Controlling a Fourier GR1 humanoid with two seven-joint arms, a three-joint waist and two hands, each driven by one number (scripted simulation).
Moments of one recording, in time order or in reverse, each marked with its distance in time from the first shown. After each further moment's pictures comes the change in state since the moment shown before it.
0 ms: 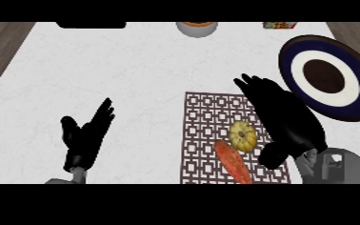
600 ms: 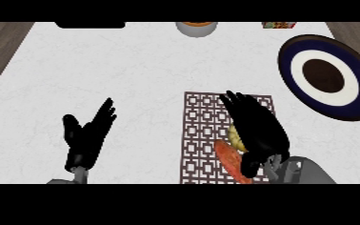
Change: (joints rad) left arm 0.005 -0.036 0.028 -0.018 -0.036 -0.021 0.042; right arm 0.093 0.194 0.040 0.107 0.168 0.049 -0.002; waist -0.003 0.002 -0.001
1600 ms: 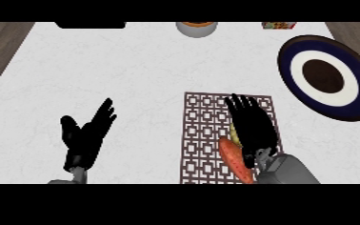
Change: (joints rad) left arm 0.009 -0.040 0.060 0.005 -0.044 -0.064 -0.010; right arm 0.060 0.091 -0.048 0.214 0.299 -0.029 -0.149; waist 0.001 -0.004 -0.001
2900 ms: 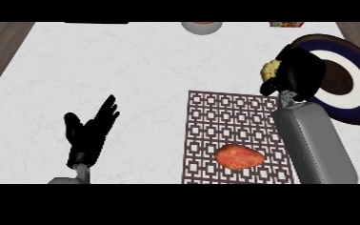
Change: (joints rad) left arm -0.016 -0.034 0.012 -0.021 -0.039 -0.011 0.024; right arm -0.275 0.084 -0.443 0.198 0.284 -0.365 0.300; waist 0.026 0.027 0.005
